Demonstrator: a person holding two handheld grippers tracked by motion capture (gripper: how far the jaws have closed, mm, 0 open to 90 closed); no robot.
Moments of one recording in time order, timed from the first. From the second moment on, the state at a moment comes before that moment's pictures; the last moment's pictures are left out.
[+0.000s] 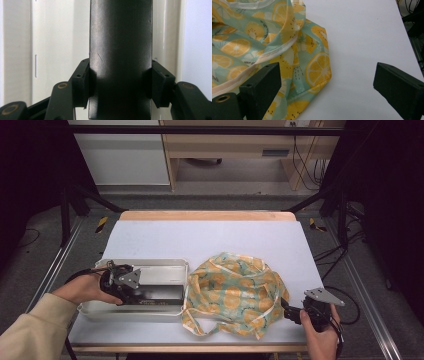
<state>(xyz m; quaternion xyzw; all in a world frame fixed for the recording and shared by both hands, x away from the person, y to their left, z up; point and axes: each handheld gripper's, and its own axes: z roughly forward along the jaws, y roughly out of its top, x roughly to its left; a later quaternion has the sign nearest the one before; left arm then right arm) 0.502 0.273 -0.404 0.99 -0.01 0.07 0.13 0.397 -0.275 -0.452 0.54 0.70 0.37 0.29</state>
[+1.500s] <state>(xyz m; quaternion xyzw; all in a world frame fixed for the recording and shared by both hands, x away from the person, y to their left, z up) 0.508 0.275 -0.414 0.99 -0.02 0.05 0.13 0.397 -0.273 -0.453 0.54 0.70 0.37 0.28</state>
